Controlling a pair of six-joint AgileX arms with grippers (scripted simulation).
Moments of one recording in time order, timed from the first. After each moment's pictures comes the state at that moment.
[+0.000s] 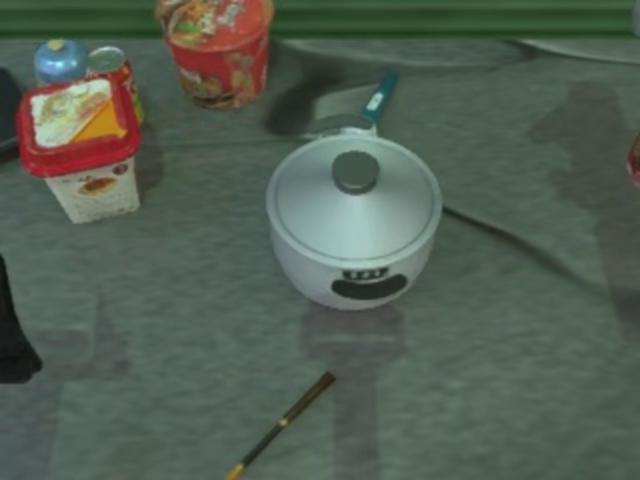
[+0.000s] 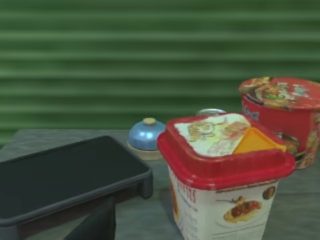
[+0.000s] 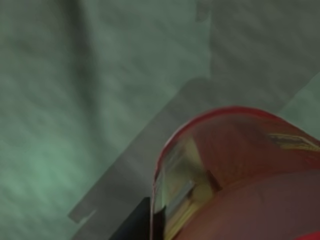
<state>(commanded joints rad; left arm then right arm) 0.00 0.00 0.00 0.00 0.00 0.00 -0.03 2.07 1.94 -1.30 -0.13 -0.72</state>
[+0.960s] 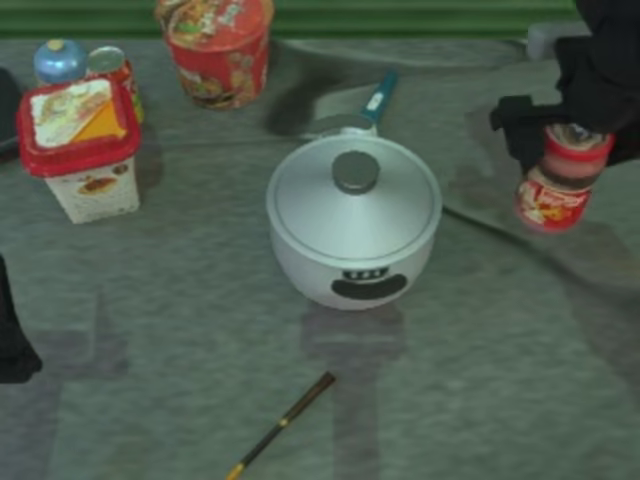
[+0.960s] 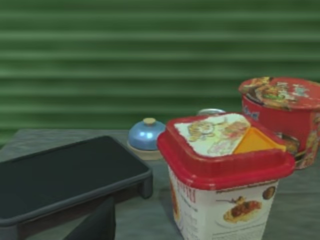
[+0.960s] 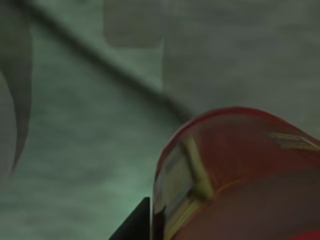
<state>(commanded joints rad) 0.00 0.00 0.00 0.00 0.00 0.00 0.25 2.03 1.72 -1.07 0.03 0.19</state>
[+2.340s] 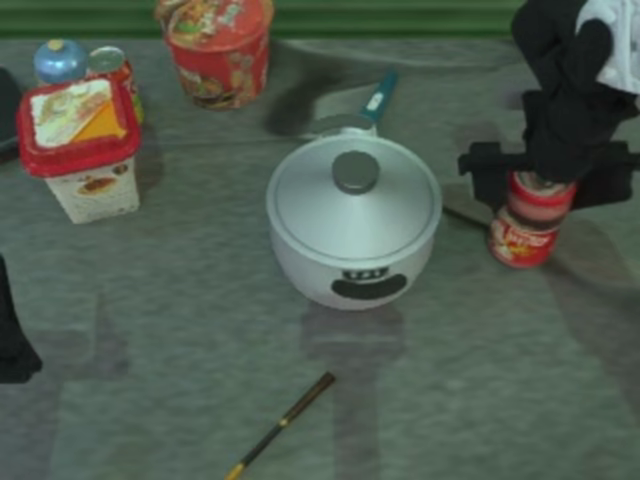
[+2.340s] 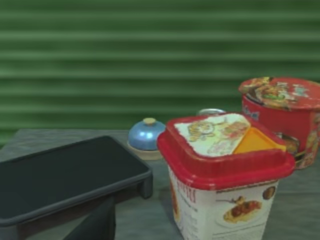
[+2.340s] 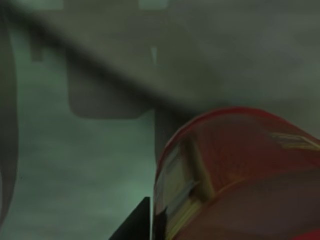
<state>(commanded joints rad) 0.00 0.00 0.00 0.00 0.00 0.00 0.30 2.08 1.56 -0.86 0.06 0.30</state>
